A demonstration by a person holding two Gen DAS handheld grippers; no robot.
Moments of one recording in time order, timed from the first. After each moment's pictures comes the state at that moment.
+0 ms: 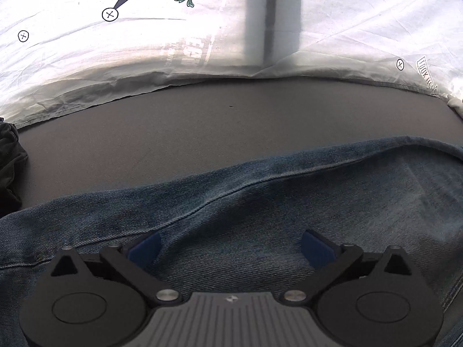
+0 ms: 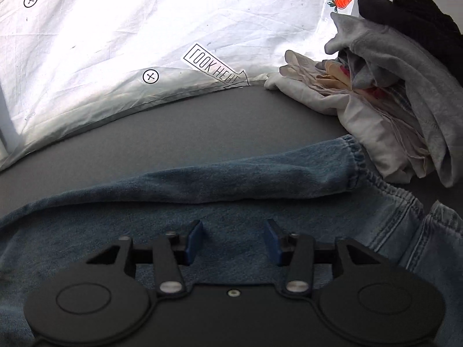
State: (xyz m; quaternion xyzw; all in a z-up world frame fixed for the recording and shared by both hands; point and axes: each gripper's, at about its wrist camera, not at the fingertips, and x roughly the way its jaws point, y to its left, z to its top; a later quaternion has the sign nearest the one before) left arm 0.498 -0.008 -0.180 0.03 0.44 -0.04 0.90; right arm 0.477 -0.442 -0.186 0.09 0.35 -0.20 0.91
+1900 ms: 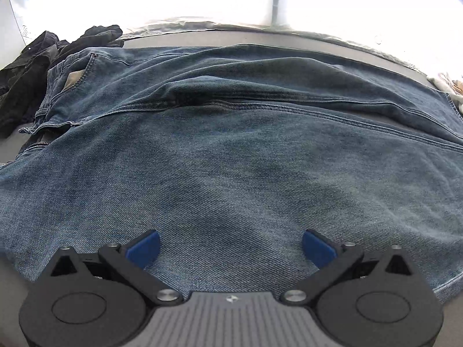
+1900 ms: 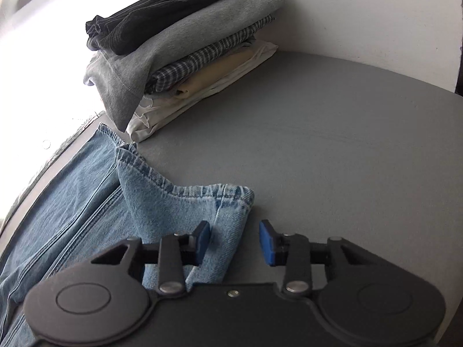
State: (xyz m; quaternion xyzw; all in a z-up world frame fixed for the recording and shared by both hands) left arm 0.194 -0.076 -0.170 -0.02 0.45 0.07 0.89; right arm 0.203 -0.609 -0.173 0.28 0.33 -0.28 0.86
